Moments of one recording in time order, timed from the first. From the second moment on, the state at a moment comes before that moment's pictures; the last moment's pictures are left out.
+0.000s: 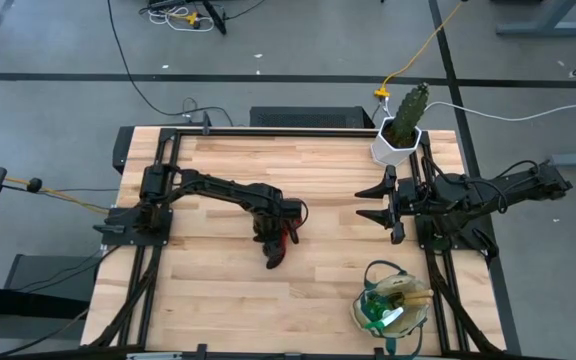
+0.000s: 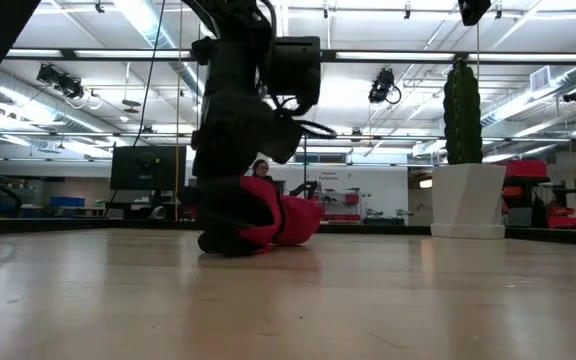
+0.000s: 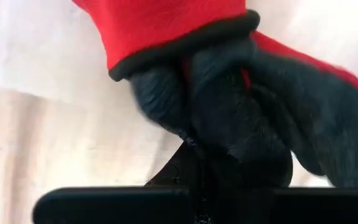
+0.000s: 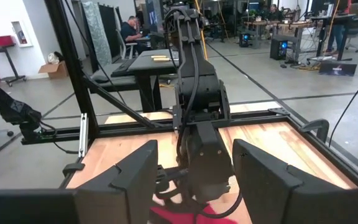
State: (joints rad) left arm 0.00 2.02 1.43 -0.92 0.19 -0.35; right arm 0.25 0.72 0.68 -0.03 0.24 0.11
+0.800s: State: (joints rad) left arm 0.14 2.01 1.94 -1.18 0.20 -0.24; right arm 0.25 0.72 0.68 0.05 0.24 -0.02
